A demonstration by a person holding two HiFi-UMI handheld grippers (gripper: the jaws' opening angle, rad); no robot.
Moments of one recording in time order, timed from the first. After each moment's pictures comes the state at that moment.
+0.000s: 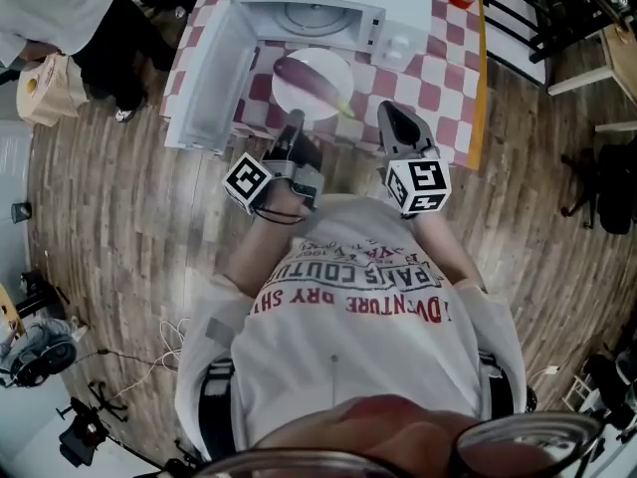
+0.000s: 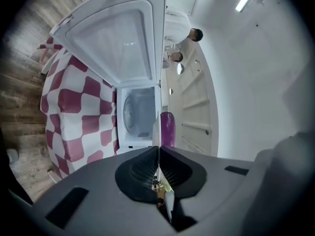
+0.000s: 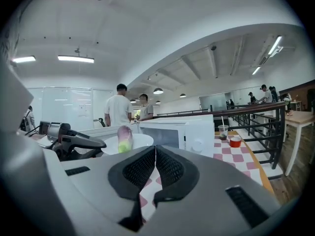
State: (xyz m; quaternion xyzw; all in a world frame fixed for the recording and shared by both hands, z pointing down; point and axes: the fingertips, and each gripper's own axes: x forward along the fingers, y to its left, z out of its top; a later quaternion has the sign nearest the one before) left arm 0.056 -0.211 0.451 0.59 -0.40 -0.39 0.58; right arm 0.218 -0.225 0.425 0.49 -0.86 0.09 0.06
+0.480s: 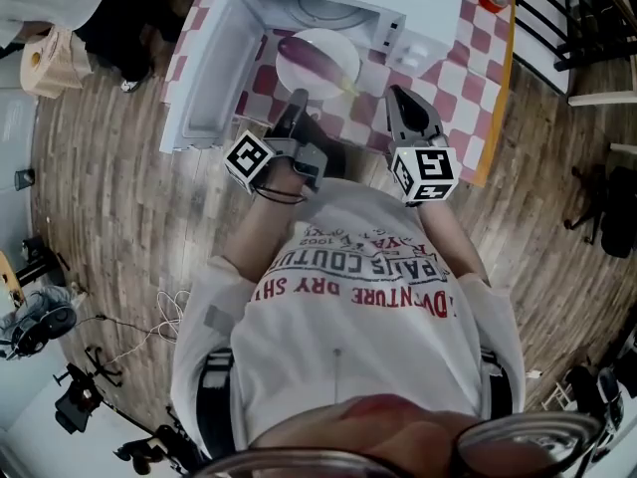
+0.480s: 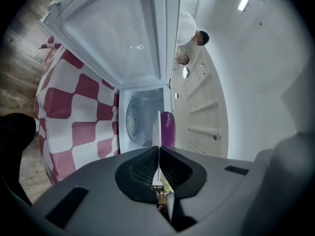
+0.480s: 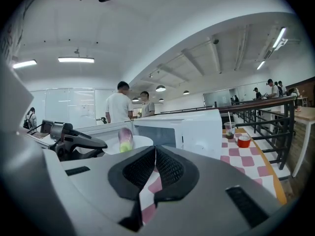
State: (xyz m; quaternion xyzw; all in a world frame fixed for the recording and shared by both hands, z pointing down) left arm 0.050 -0.281 0.481 0.55 -0.44 -0.39 0.59; right arm 0.218 -0.302 0.447 0.47 -0.88 0.10 0.06
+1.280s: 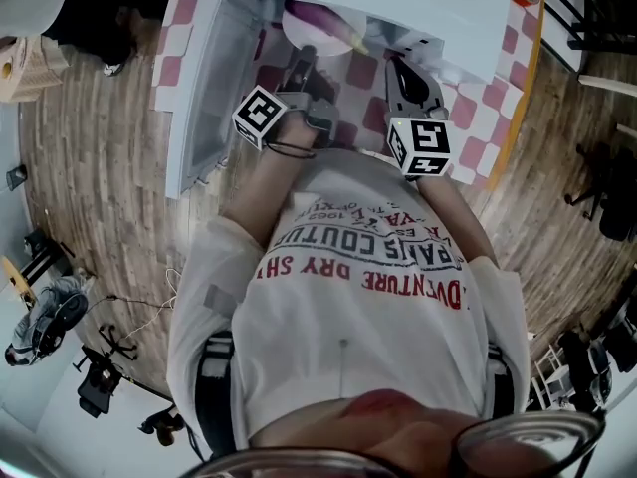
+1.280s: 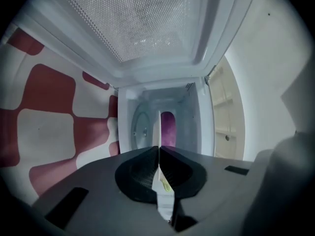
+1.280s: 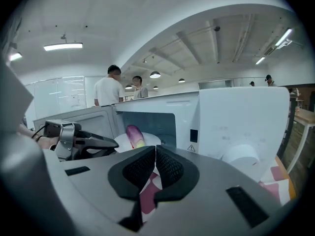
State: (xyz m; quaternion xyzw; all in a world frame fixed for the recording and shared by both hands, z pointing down) left arm 0.020 -0.423 0.550 0.54 -0.47 -0.36 0.60; right arm 0.170 -0.414 0.500 0.49 -0.85 0.13 0.13
